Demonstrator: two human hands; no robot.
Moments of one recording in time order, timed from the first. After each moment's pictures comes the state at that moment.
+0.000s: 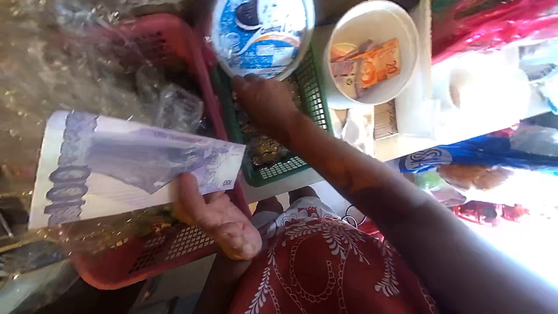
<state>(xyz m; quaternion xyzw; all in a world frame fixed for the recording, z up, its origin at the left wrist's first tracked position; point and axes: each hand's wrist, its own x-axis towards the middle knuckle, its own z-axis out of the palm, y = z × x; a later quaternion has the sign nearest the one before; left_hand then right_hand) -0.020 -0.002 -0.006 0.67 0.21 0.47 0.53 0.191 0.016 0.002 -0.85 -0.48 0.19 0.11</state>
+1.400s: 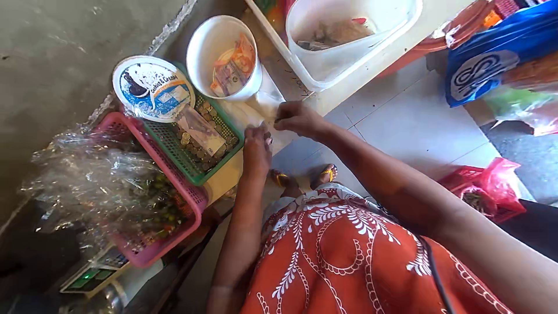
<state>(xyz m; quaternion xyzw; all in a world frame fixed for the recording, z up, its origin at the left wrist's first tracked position) 0.119 -0.143 -0.034 0.94 0.14 -0.05 0.30 0.233 -0.293 -0.032 -0.74 -0.18 0.37 0.54</state>
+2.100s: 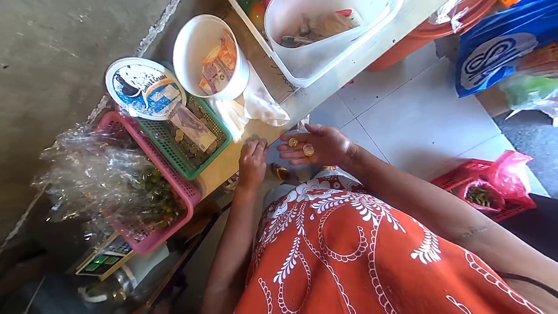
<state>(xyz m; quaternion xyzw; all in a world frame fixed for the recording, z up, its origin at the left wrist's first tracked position) 0.068 -0.157 -0.075 0.97 -0.02 0.12 0.22 0.177 -0.388 -0.055 -0.23 0.08 0.62 0.75</state>
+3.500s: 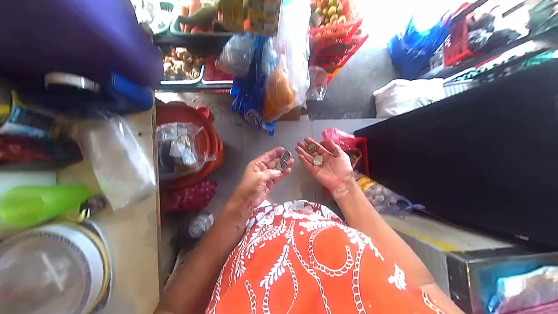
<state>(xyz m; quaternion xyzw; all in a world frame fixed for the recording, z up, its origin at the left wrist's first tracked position) 0.433 -0.837 0.001 0.43 -0.04 -0.61 0.67 0.273 -1.005 -0.036 -0.12 0.36 -0.18 0.91</state>
